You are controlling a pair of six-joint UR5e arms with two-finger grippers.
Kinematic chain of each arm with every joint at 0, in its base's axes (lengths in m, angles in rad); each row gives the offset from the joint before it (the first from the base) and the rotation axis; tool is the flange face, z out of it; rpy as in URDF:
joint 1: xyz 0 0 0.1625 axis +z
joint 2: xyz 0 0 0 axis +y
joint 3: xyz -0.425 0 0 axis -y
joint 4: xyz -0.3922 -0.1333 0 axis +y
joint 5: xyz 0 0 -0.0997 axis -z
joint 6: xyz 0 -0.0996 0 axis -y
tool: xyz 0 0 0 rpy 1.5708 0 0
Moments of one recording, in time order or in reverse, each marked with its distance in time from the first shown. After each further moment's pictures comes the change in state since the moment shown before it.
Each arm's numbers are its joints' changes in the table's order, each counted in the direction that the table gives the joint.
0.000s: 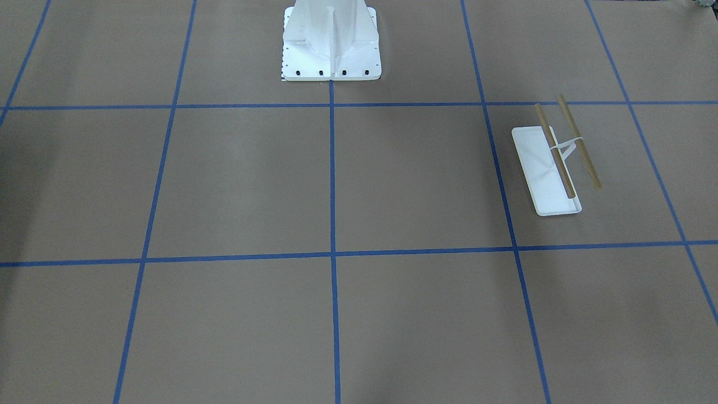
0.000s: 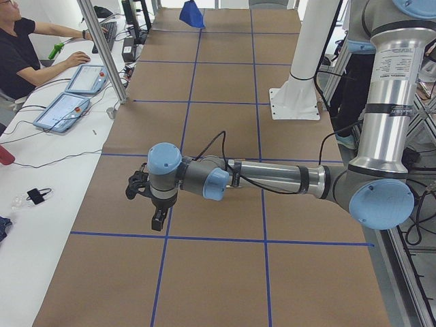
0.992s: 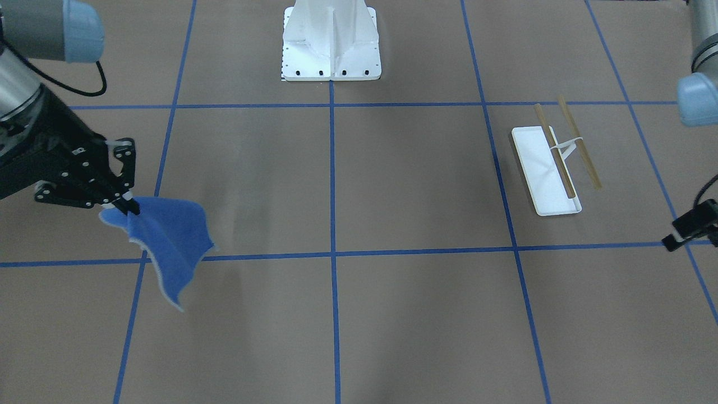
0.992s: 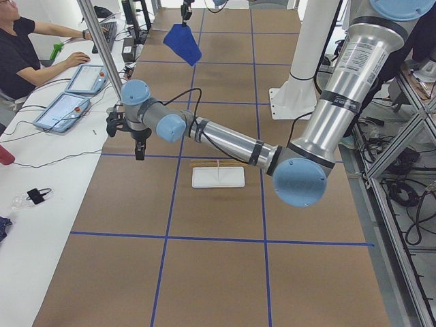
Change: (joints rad) left arm 0.270 0.373 0.023 0.028 -0.053 -0.715; right arm -0.503 -0.170 0.538 0.004 -0.227 0.709
